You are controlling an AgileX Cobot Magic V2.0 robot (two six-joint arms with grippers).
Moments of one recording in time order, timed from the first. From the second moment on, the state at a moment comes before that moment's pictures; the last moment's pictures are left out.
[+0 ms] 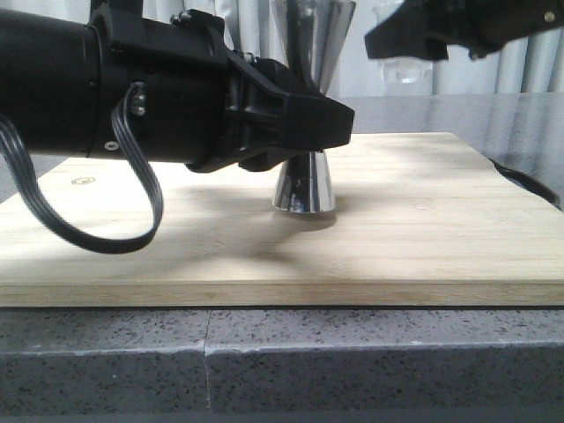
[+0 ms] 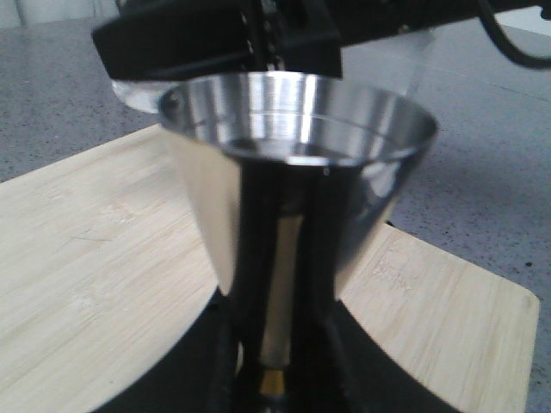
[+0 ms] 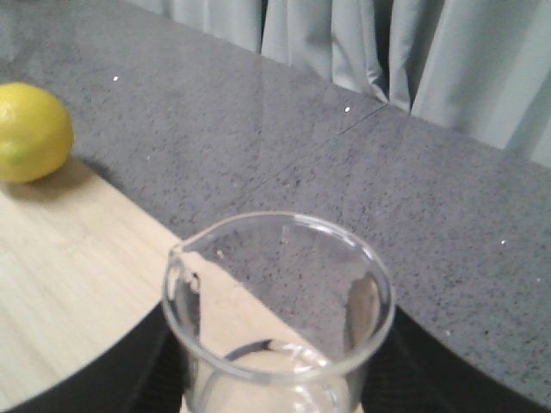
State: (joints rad) left arm -0.80 1.57 -0.65 0.44 -0.68 -0.45; right arm 0.17 1.53 -0.86 -1.08 -0.59 0.72
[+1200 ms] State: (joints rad) left arm -0.78 1.57 -0.65 0.44 -0.70 -0.45; right arm 0.17 1.63 -0.62 -0.86 -0.90 0.48
